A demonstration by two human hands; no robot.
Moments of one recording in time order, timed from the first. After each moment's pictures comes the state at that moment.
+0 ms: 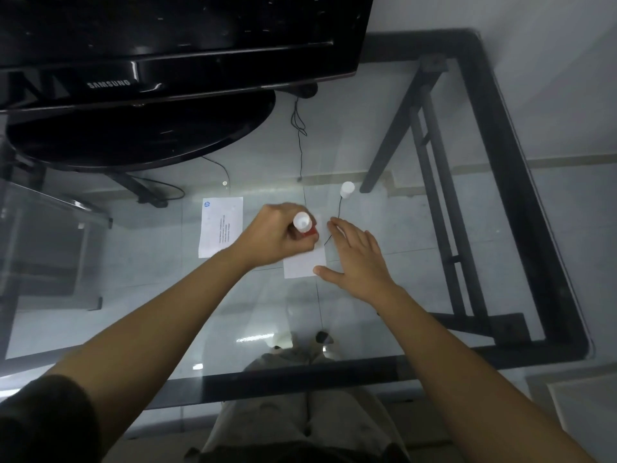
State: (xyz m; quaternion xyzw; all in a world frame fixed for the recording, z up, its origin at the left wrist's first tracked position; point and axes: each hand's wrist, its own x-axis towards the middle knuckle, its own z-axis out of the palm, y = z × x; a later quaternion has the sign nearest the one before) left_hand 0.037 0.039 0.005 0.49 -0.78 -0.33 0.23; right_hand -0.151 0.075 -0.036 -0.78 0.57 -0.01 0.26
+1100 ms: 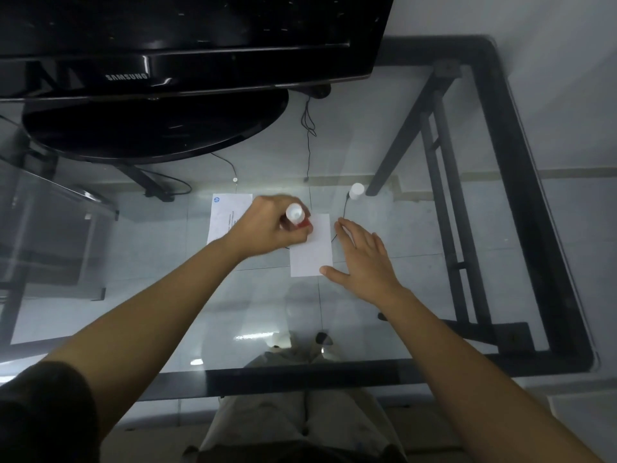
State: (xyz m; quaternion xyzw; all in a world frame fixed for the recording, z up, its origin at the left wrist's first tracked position) left_hand 0.060 0.035 0.005 0.51 -0.76 -0.33 0.24; right_hand -0.151 0.074 -0.036 -0.79 0.56 0.01 0.26
